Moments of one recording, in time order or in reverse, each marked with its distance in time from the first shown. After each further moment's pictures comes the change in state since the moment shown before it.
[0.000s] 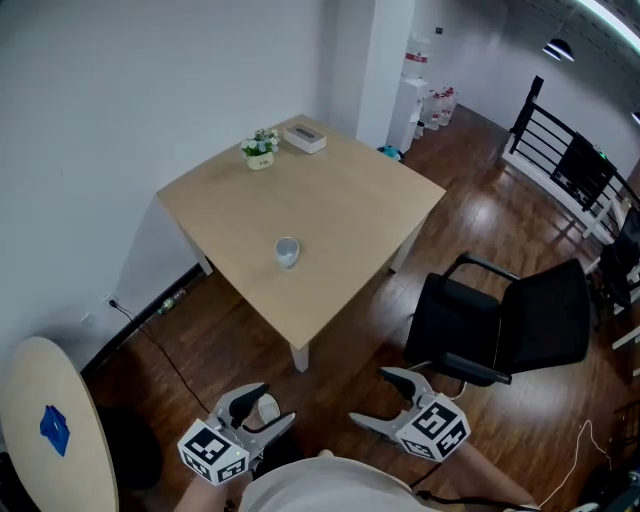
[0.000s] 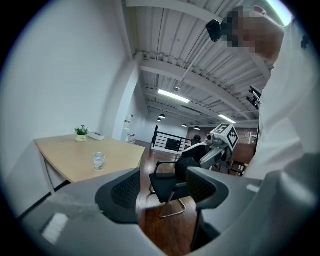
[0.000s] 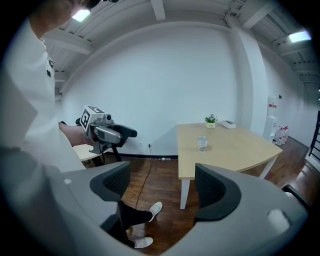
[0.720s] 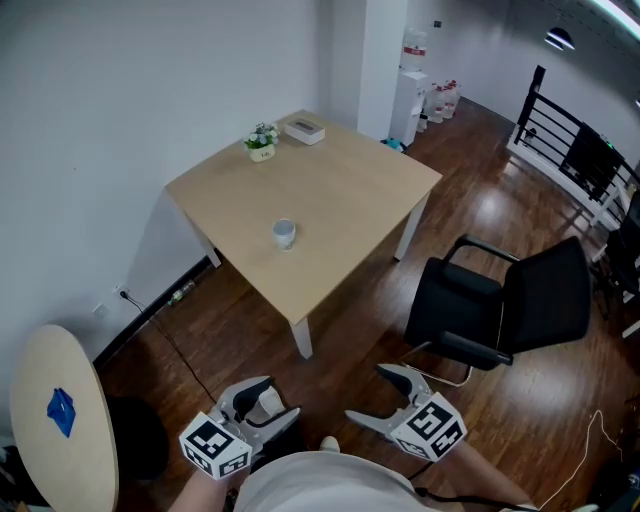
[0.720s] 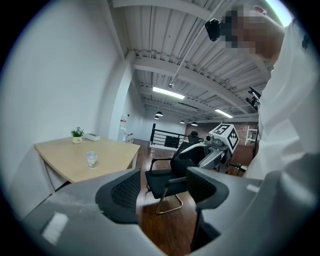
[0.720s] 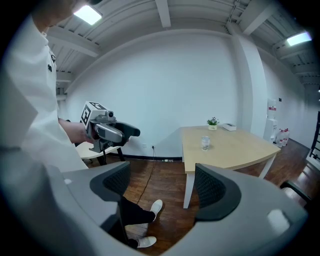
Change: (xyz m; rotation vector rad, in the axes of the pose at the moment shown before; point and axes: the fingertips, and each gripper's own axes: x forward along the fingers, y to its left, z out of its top) left arm -0.010 -0.076 -0.016 0.050 0.033 -0.001; right arm -0.042 0.046 -0.039 -0.021 -0.043 0.022
